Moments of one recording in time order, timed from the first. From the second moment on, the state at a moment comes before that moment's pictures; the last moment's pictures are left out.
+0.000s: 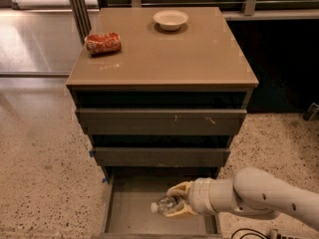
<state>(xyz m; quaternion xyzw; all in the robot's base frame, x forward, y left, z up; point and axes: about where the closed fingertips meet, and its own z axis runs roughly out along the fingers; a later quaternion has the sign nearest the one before) 0.407 -0.042 0.566 -0.59 0.68 0.23 0.37</state>
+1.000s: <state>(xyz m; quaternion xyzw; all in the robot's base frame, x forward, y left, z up) 0.456 0.005 0.473 -0.58 0.67 0.26 0.39</state>
